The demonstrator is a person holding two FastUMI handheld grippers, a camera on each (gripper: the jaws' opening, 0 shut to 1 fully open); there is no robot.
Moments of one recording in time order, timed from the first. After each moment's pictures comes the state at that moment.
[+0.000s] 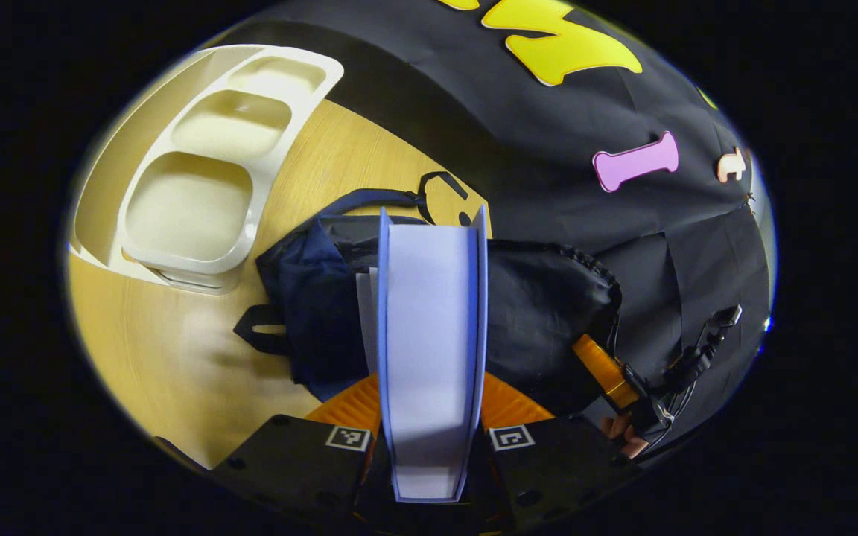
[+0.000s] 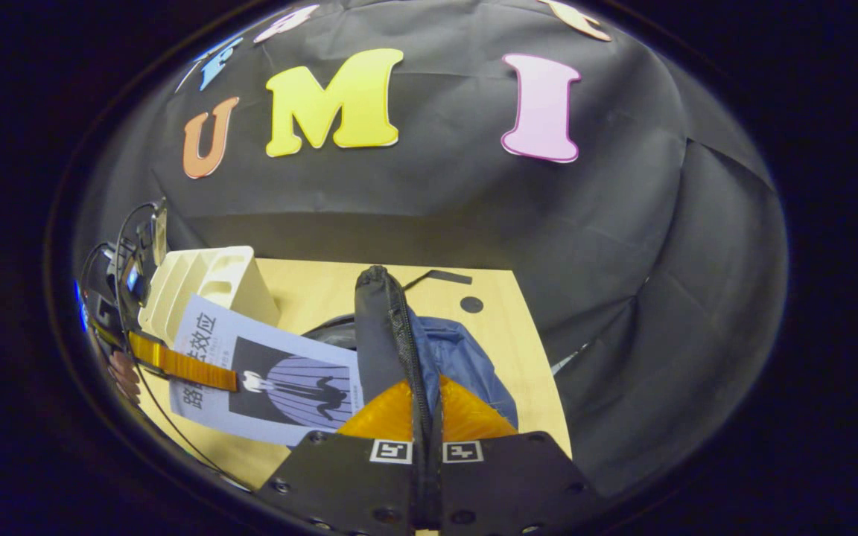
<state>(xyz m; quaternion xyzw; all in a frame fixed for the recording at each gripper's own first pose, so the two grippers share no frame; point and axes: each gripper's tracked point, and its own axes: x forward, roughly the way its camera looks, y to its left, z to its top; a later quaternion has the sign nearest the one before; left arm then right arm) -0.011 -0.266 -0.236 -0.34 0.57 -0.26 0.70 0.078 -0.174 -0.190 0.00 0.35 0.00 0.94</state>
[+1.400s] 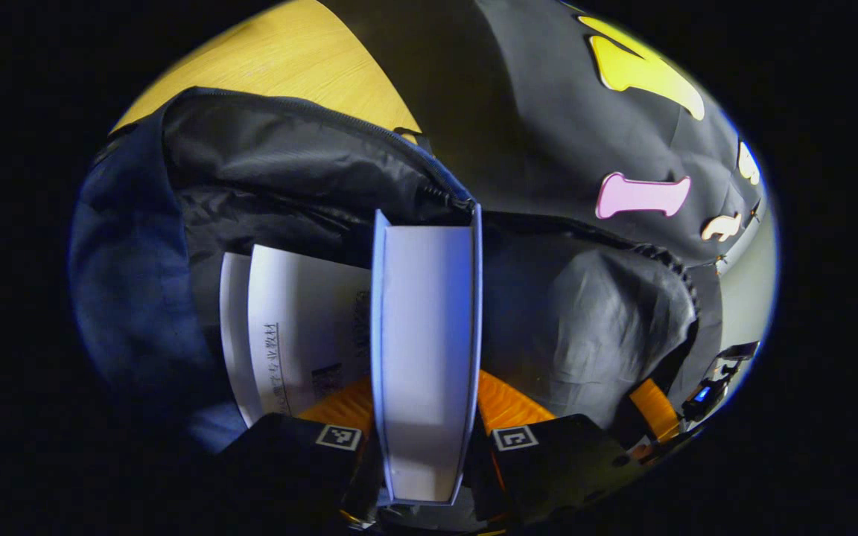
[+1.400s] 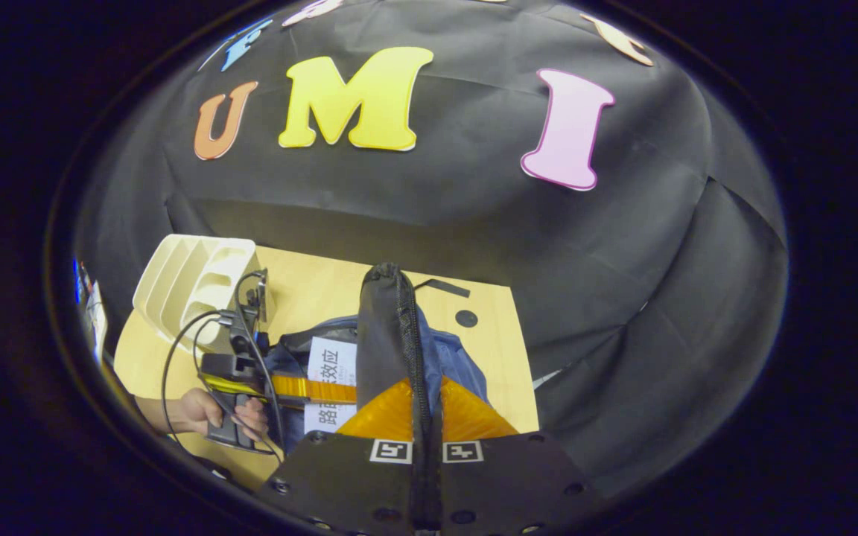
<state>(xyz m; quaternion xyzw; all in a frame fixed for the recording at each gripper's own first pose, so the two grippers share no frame) 0.022 -0.401 -0.328 -0.48 0.54 -0.32 0.61 0.097 -0.168 -0.160 -0.07 0.36 0.02 0.93</state>
